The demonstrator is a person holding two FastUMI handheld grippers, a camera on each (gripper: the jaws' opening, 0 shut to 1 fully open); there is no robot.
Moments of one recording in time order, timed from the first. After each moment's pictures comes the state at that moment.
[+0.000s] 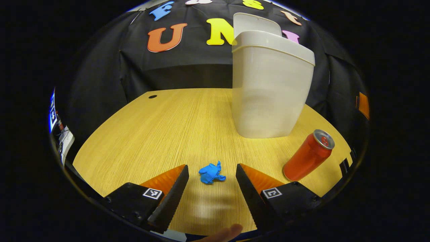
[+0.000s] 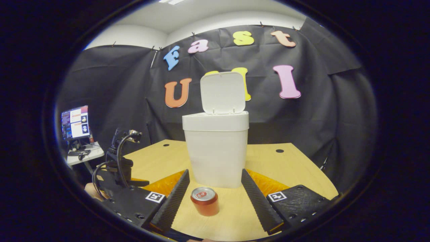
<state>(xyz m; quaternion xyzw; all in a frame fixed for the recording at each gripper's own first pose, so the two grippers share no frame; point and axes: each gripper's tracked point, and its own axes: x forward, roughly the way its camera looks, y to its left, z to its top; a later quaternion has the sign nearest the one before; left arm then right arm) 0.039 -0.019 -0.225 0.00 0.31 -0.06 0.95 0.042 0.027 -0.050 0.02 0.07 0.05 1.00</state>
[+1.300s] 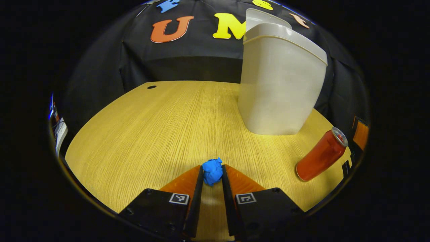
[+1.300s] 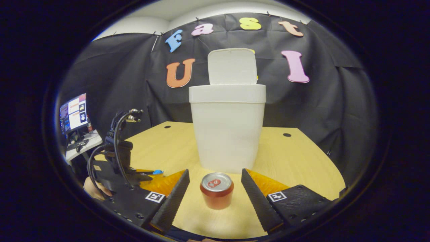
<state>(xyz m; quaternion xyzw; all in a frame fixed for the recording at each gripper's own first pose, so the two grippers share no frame) 0.128 0.126 -0.113 -0.01 0.31 -0.07 0.95 0.064 0.057 -0.111 0.01 0.15 0.04 0.99</state>
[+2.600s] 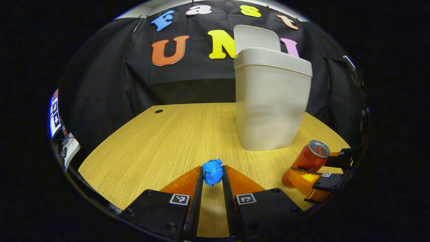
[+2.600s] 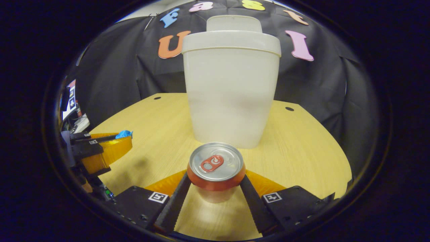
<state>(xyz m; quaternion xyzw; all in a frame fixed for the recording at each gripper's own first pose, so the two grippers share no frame) 0.143 0.141 -0.022 0.02 0.23 -0.05 0.97 0.091 0.063 -0.195 -0.01 0.27 0.01 0.96</state>
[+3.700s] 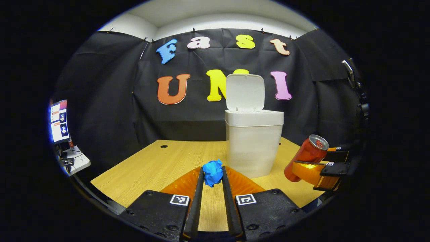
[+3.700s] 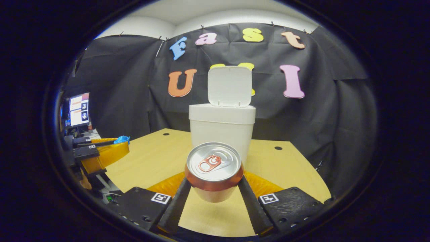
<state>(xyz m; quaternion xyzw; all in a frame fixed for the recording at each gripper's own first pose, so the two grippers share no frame) 0.076 0.126 0.116 0.01 0.07 -0.06 1.00 0.024 0.020 -0.044 -0.01 0.09 0.04 1.00</state>
